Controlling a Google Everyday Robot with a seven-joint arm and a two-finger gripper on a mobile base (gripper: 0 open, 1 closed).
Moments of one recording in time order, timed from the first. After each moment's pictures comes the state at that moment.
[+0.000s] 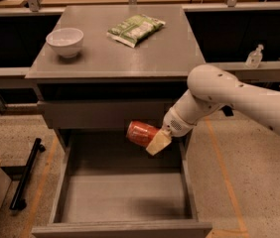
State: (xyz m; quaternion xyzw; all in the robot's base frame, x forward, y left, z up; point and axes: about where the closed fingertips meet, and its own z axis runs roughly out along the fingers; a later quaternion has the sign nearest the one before) arm 0.546 -0.066 0.678 -0.46 0.85 0.21 0.12
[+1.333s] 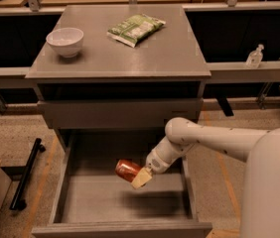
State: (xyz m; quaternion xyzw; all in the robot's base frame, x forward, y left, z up) arm 0.522 -0.011 0.485 -0.42 0.85 0.30 0.05
